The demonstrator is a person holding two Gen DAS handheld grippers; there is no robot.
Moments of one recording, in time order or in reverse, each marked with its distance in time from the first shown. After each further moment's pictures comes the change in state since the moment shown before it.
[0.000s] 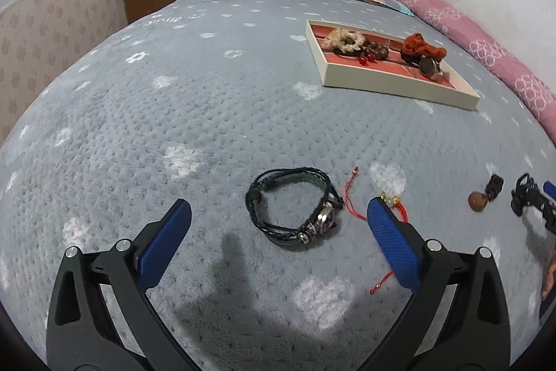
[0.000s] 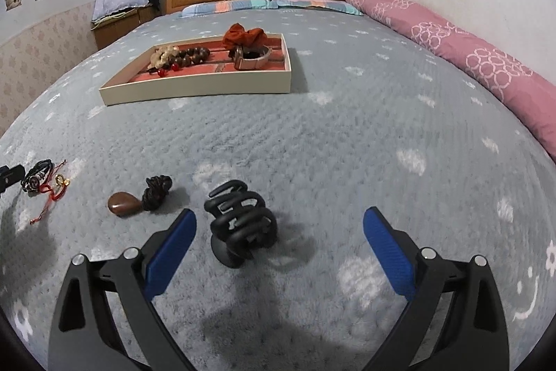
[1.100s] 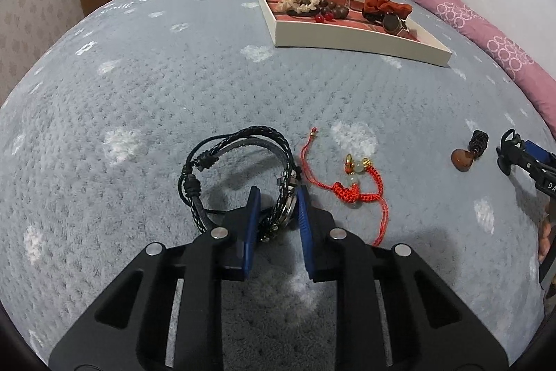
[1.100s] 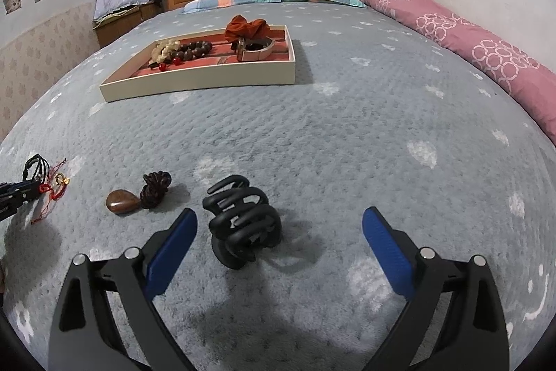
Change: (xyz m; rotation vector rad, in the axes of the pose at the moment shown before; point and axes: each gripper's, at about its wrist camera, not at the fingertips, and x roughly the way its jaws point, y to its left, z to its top) left arm 0.027 -0.021 -0.006 0.098 0.116 -0.132; right arm 0.011 0.003 0.000 0.000 0.024 0.025
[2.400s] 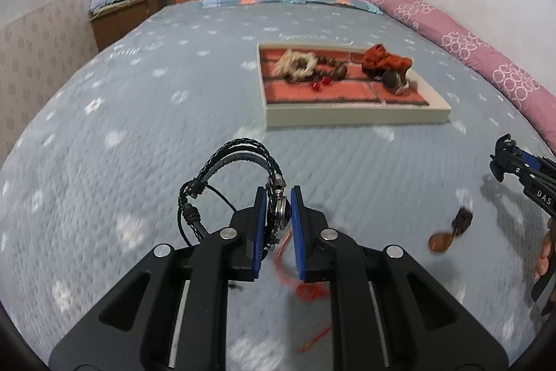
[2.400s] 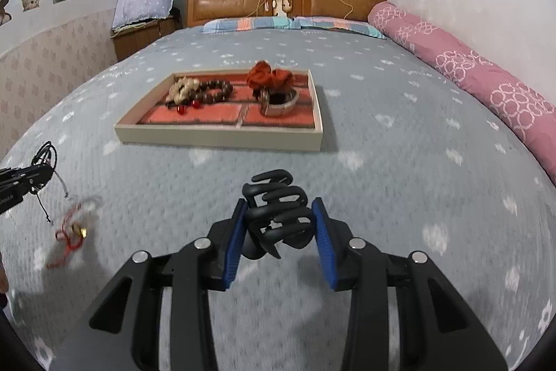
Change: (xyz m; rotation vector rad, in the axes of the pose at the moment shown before) left arm -0.023 -0.031 0.066 0.003 -0.144 0.059; right arm -0.002 0.018 0.068 -0.058 -0.096 0.049
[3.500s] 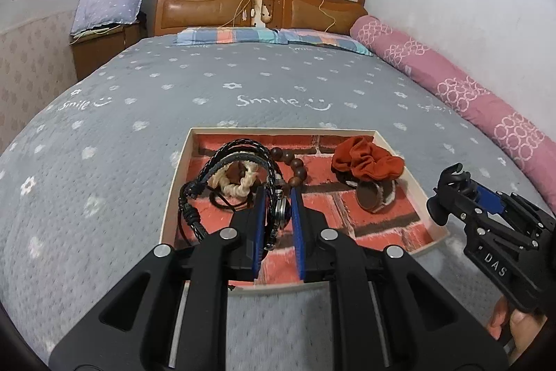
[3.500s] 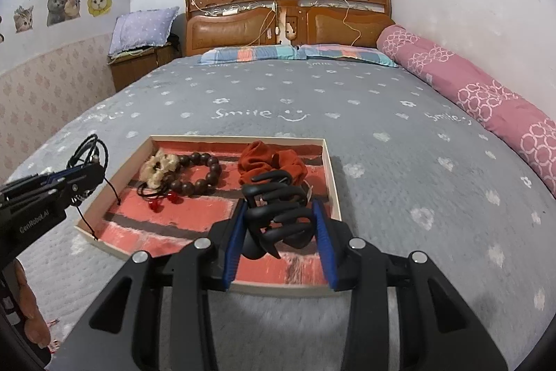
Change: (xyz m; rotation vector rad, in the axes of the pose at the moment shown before) left arm 0.108 -0.077 0.136 -0.034 -0.140 -0.056; right arm 0.112 0.003 0.113 -0.001 -0.099 0.013
